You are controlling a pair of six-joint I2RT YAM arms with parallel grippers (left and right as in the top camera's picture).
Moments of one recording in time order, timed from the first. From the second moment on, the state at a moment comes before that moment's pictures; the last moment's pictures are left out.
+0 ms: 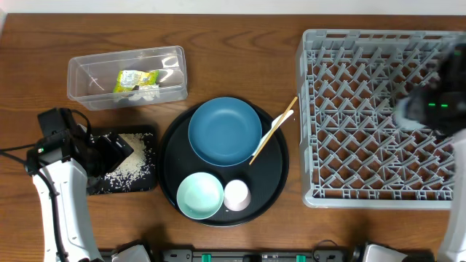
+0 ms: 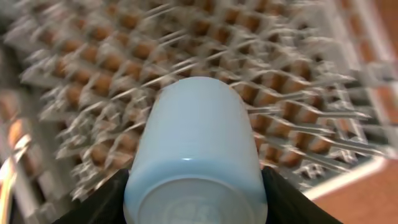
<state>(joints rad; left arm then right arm) 0.44 1.27 0.96 -1.05 0.15 -0.38 -0.30 1.42 1.53 -1.20 0.11 0.14</state>
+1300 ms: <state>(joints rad) 0.44 1.27 0.96 -1.05 0.15 -0.38 -0.68 1.83 1.54 -1.03 0.03 0.10</state>
